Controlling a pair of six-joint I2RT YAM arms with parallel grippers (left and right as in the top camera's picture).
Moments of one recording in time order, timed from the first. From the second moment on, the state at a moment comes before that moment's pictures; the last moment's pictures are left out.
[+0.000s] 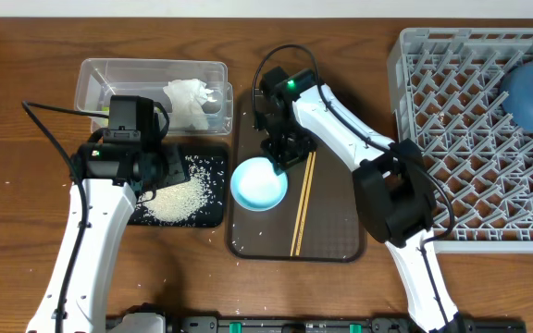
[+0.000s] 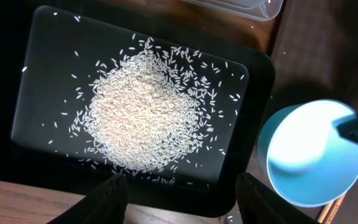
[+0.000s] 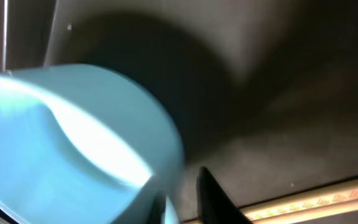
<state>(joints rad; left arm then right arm) -0.04 1.33 1.12 -1.02 0.05 -0.29 0.58 2.37 2.00 -1.29 -0.30 -0.01</state>
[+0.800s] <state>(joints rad) -0.04 1.33 1.12 -1.01 0.05 -0.29 0.18 2.04 2.03 -1.05 0.12 0.00</state>
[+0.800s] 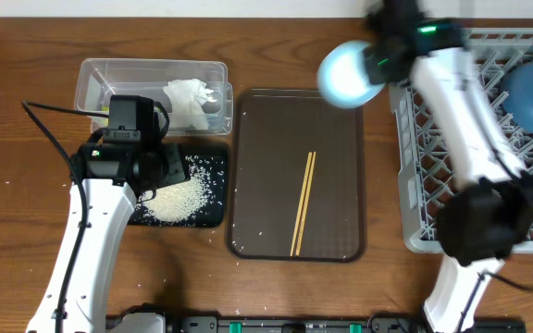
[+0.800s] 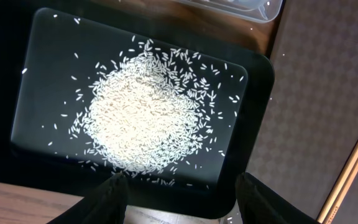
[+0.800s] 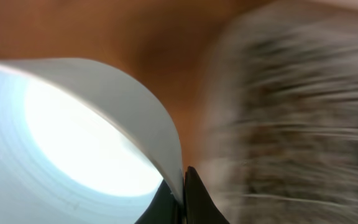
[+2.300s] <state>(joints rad) -0.04 1.33 1.12 -1.00 0.05 -0.29 -0.05 2.28 1.98 -0.85 1.17 0.13</state>
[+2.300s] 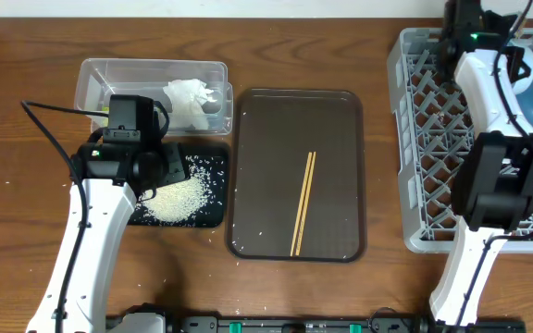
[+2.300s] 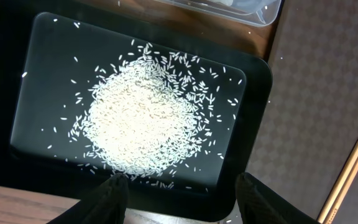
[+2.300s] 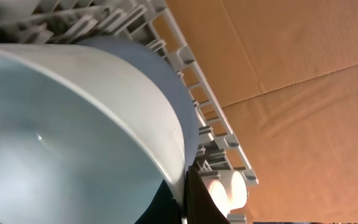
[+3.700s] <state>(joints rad) -0.04 1.33 1.12 -1.00 0.05 -0.29 0.26 1.95 1.75 -1.18 -0.19 0.20</state>
